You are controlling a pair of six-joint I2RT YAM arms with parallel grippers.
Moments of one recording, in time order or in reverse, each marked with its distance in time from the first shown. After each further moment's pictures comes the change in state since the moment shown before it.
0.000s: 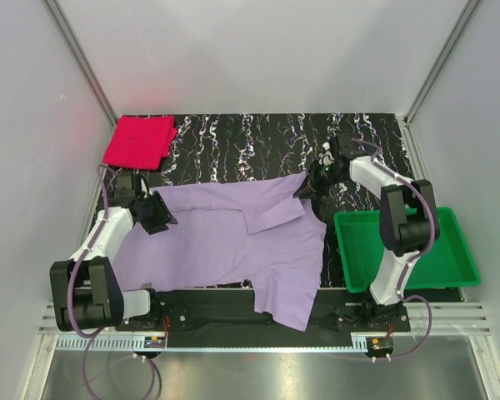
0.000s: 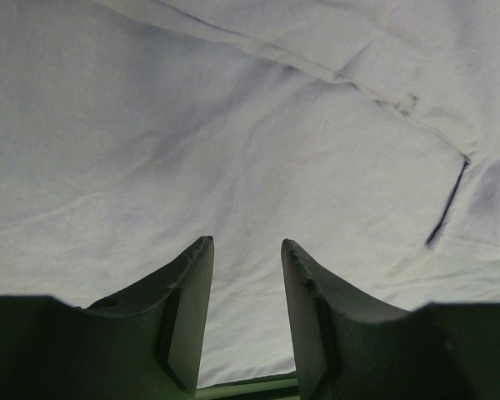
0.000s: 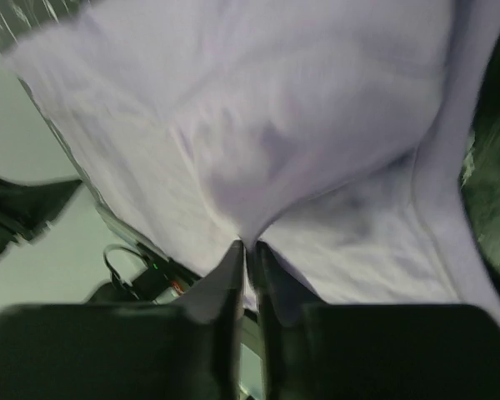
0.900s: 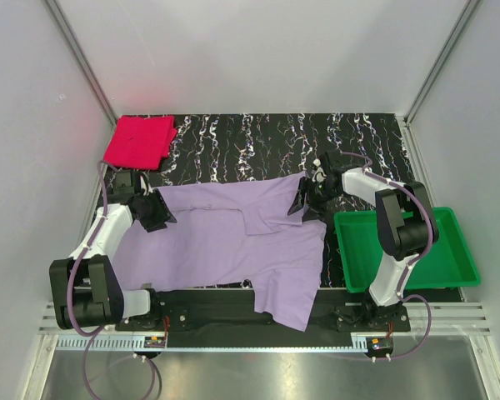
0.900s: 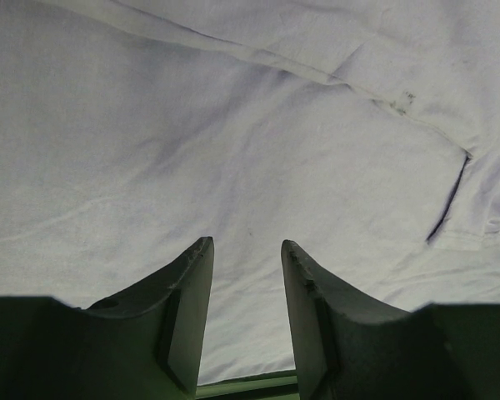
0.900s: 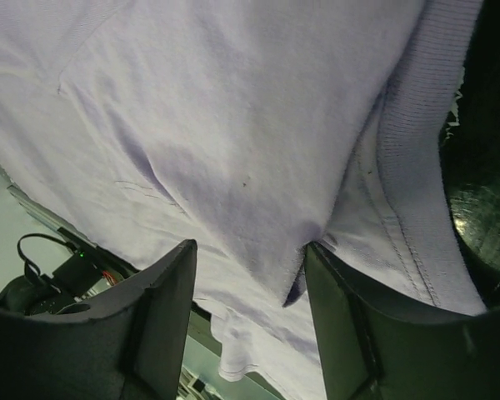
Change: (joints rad) left arm 0.000 0.012 0.037 -0.032 -0.002 0.042; right arm 0.056 0.000 -0.101 0.008 0.095 -0.107
